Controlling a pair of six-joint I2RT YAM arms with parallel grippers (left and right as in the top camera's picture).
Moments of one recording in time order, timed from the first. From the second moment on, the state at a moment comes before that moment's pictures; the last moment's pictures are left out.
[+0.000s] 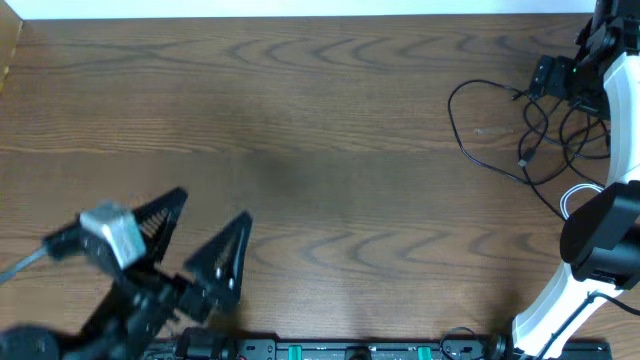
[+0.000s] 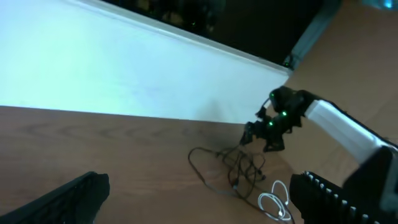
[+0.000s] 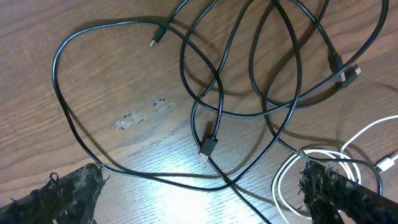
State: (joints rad) left arm -0.10 0.56 1.34 -0.87 0.45 -0.41; right arm -0.22 2.02 1.97 -1.22 0.06 0.19
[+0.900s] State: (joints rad) left arm -0.09 0.01 0.30 0.20 -0.14 -0.35; right arm -0.22 2.02 1.97 -1.22 0.06 0.19
